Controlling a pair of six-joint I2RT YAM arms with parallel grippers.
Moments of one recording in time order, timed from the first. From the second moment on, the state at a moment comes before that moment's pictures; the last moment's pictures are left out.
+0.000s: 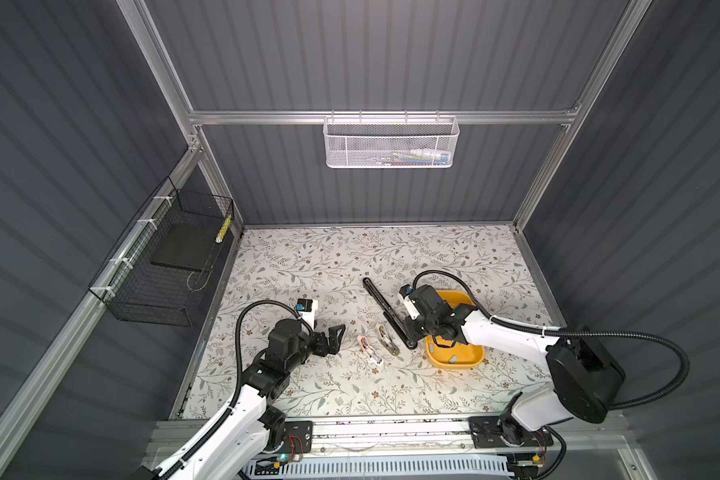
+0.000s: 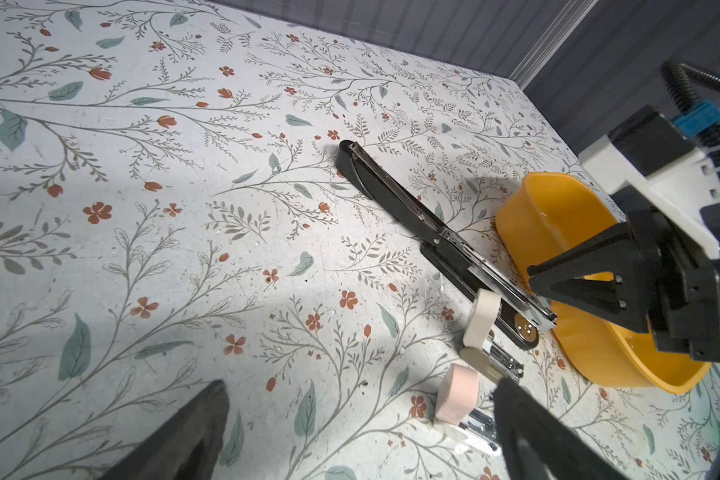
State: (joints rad) left arm -0.46 0.72 0.30 -0.05 0.14 -0.33; right arm 0.74 1.52 0.85 -0.32 0.01 0.23
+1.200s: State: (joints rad) left arm -0.46 0.72 0.30 -0.05 0.13 -0.33; right arm 0.75 1.55 0.85 -0.32 0.01 0.23
